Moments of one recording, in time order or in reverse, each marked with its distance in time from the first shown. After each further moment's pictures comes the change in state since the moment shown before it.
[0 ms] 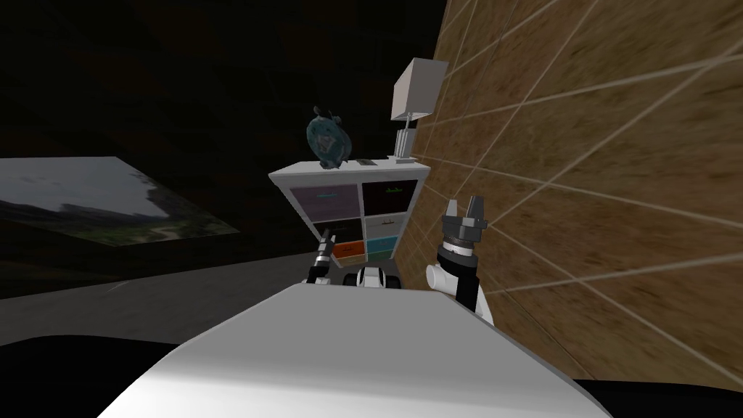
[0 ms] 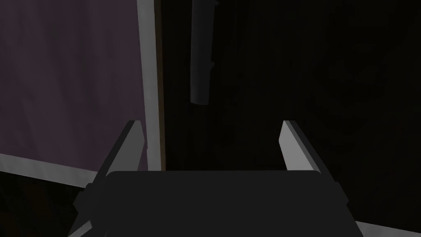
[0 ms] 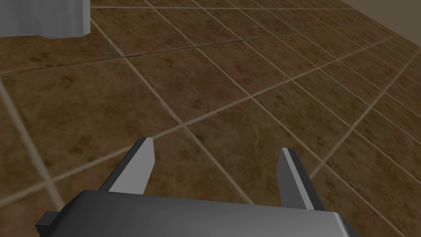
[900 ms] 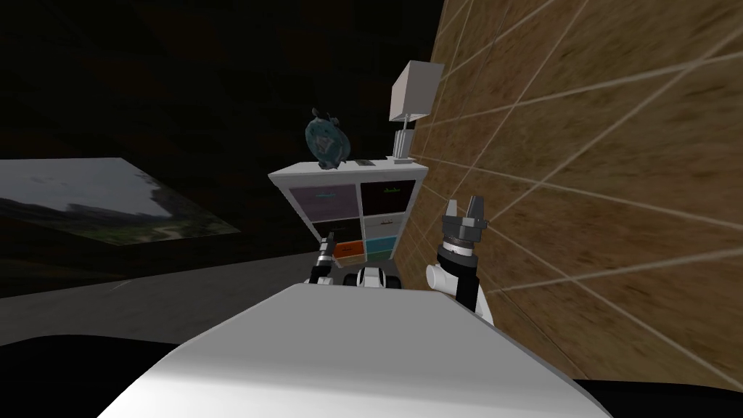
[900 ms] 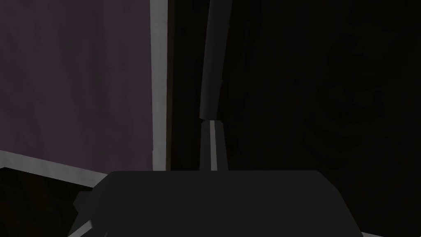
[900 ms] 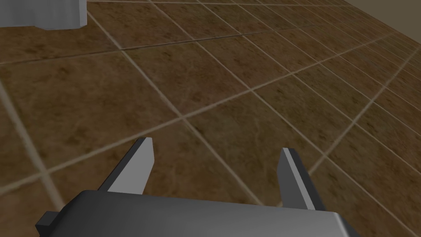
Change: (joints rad) left arm 0.005 -0.041 -0.001 -0.017 0.001 0.010 0.003; right arm 0.000 0.000 0.000 0.000 0.000 0.000 0.000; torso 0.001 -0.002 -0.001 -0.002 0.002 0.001
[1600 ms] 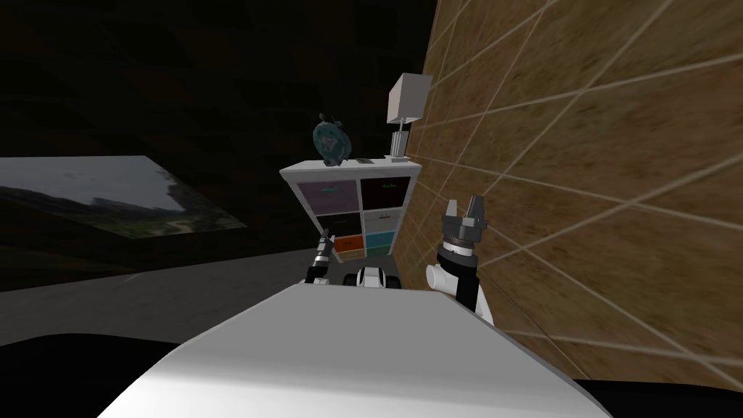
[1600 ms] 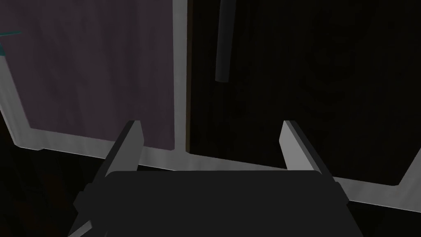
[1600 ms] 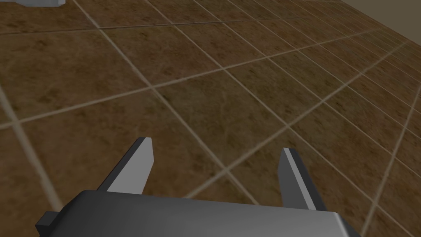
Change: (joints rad) left arm 0.022 0.058 -0.009 -0.040 -0.003 0.032 0.005; right arm 0.000 0.000 0.000 0.000 0.000 0.000 0.000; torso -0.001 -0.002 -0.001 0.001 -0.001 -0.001
